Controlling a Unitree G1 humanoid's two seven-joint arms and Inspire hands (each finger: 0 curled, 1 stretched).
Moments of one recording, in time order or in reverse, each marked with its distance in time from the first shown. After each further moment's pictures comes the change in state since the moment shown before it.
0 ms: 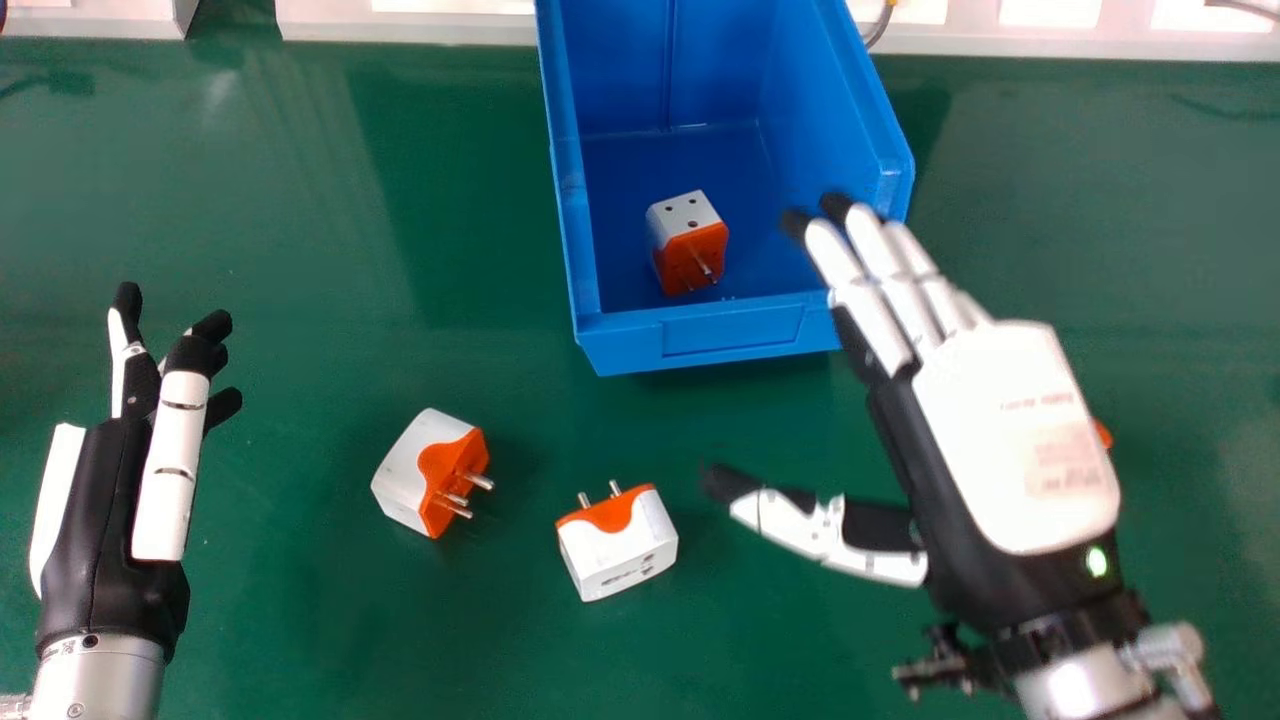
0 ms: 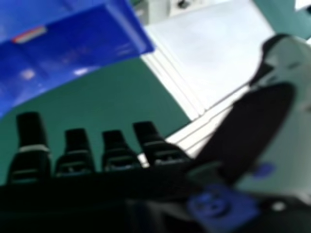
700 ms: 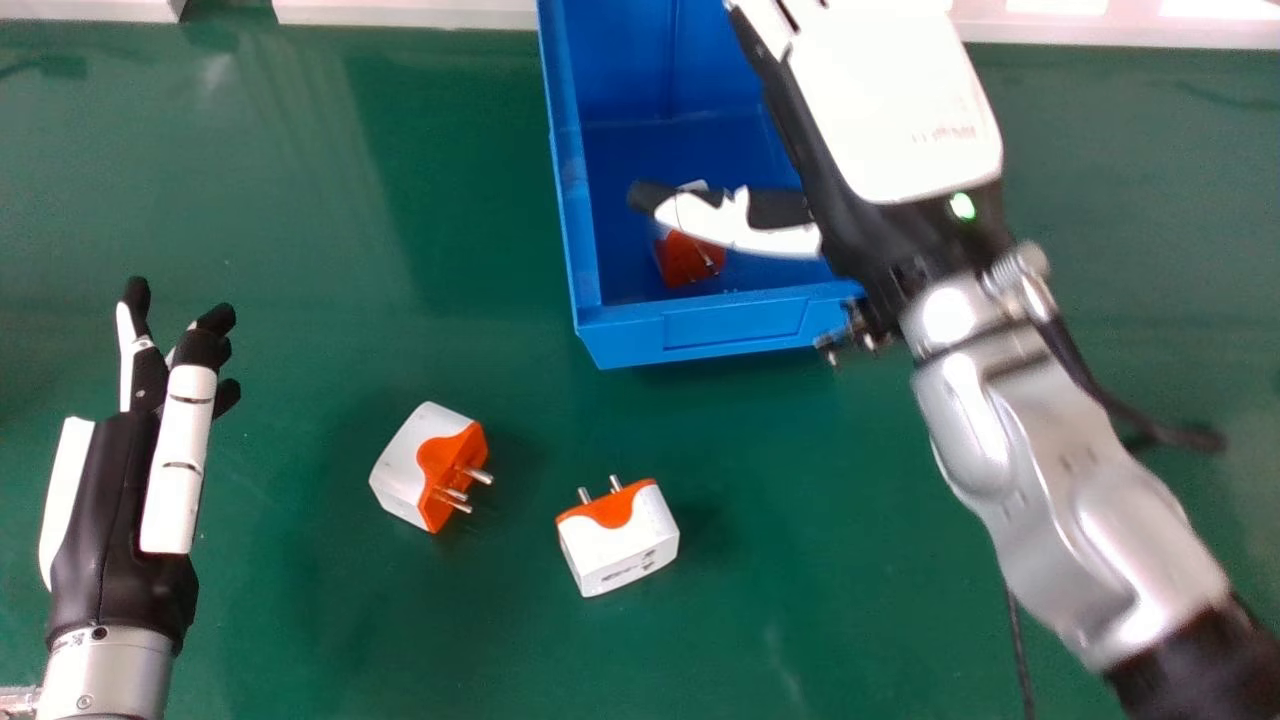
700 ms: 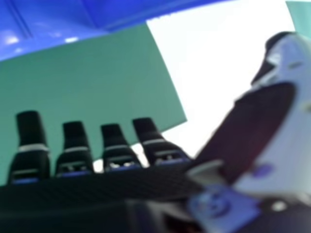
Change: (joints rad) left arm -0.012 -0.002 -0.005 0.007 -0.001 0.000 -0.001; right arm -0.656 0.053 0.078 0.330 0.025 0.230 0.040
